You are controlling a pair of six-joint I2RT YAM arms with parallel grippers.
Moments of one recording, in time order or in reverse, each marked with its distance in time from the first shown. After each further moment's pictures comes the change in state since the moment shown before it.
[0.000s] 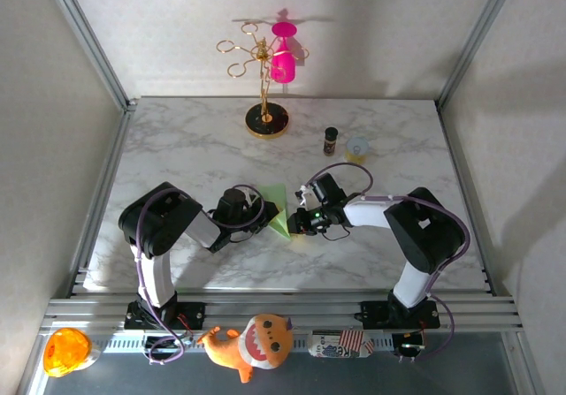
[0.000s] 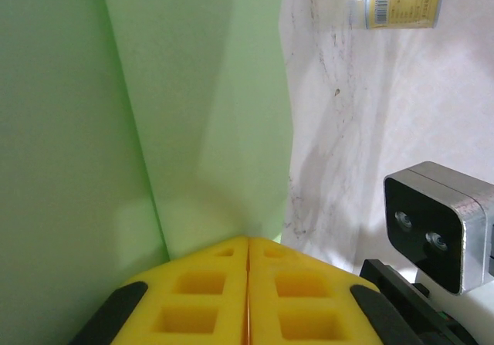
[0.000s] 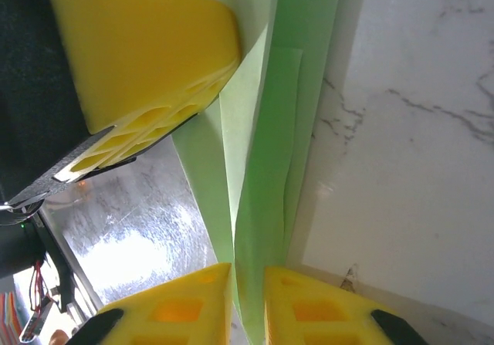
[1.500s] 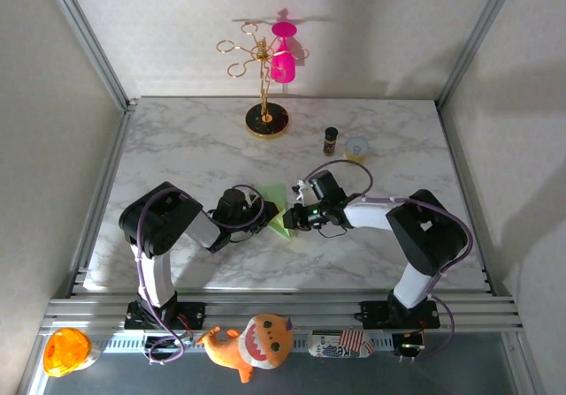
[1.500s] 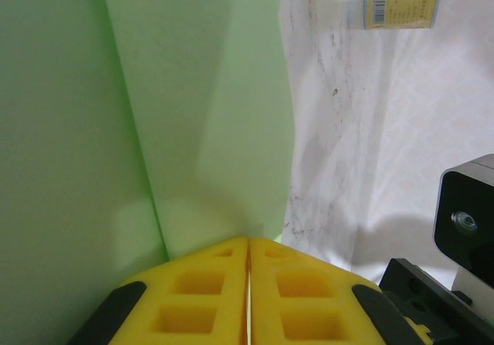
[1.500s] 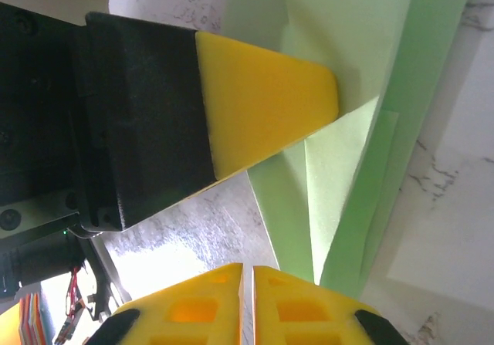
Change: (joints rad) left arm 0.001 0.005 -0.002 0.011 0.004 -0.003; right arm 0.013 -0.013 -0.005 0.117 -0.034 0.052
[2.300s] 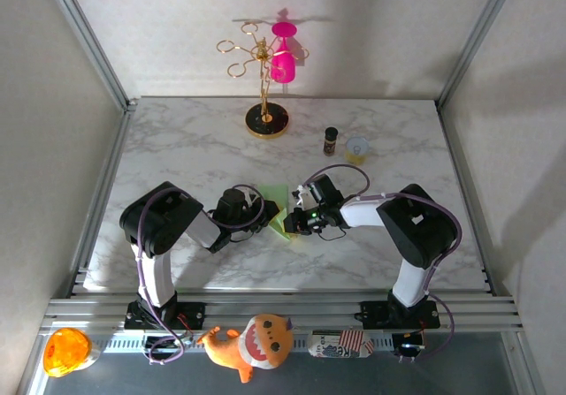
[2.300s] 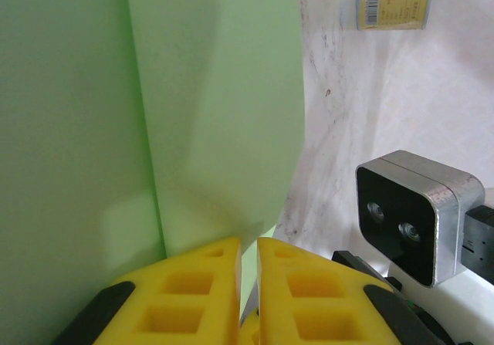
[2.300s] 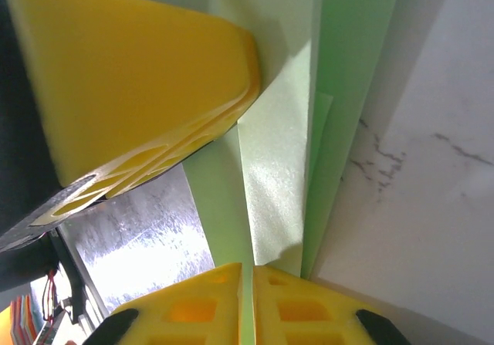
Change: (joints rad) left arm 0.001 0.006 0.000 0.019 0.004 -0.012; right arm 0.000 0.068 0.000 -0.003 0.010 0.000
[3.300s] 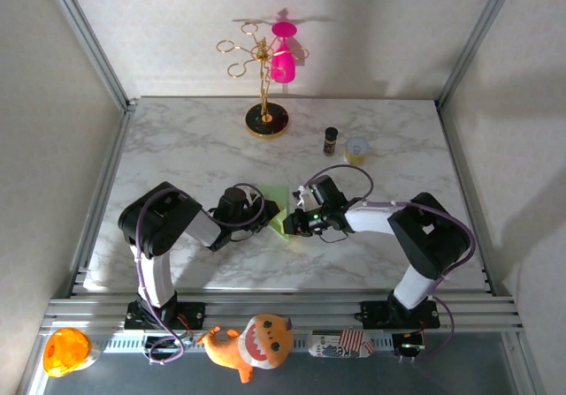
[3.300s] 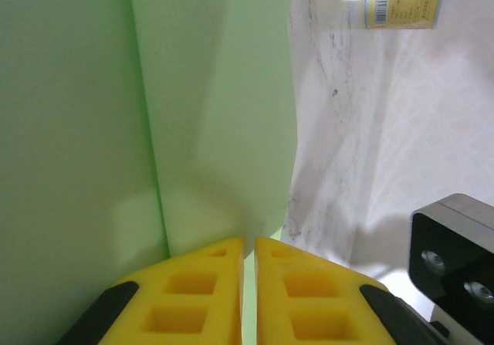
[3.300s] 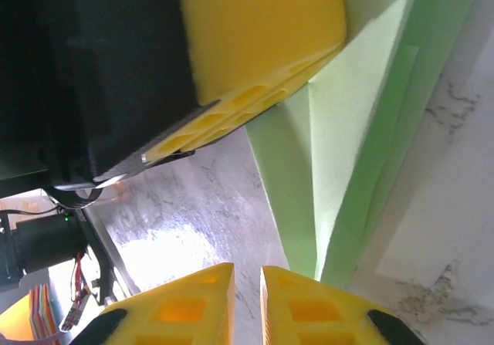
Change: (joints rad) left arm 0.000 -0.012 0.016 -0.053 -0.001 0.005; right arm 0.021 -0.094 -0.042 -0.002 -0.011 0.038
